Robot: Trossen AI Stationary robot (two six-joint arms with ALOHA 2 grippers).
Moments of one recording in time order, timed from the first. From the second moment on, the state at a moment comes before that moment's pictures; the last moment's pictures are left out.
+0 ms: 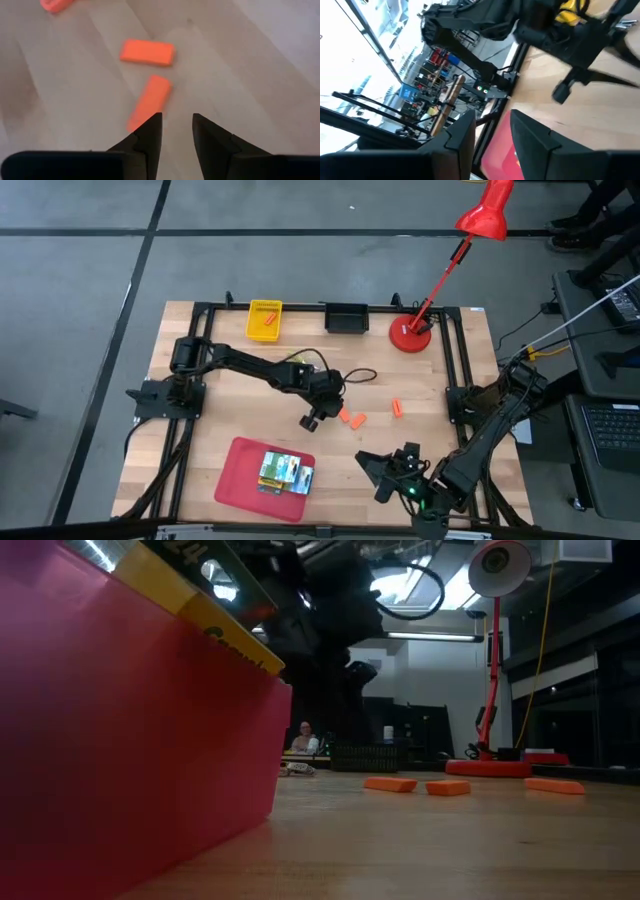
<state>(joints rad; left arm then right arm) 0.00 1.97 1.30 -0.28 0.18 0.51 0.92 1.73 1.30 -0.21 1.37 1.68</state>
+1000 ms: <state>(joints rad) 0.07 2.06 1.30 -0.15 0.29 0.61 0.93 1.73 1.30 0.05 1.46 1.50</state>
